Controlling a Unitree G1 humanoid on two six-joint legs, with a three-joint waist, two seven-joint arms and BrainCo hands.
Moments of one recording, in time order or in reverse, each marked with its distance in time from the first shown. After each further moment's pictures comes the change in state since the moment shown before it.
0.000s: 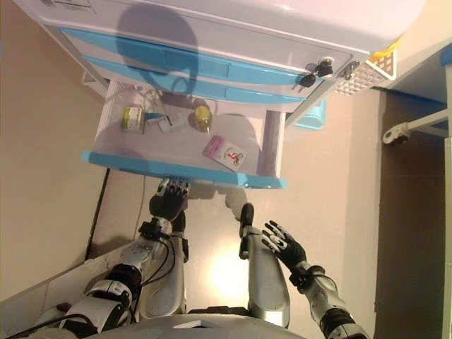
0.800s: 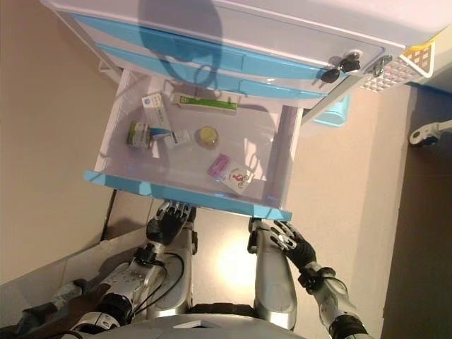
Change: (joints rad) left arm 0.158 0.020 -0.027 -0.095 0.038 0.045 -0.024; right arm 0.052 -0.033 -0.047 -0.066 -0.007 -0.009 -0.001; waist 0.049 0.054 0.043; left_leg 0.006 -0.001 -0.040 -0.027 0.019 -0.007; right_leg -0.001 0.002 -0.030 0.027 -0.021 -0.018
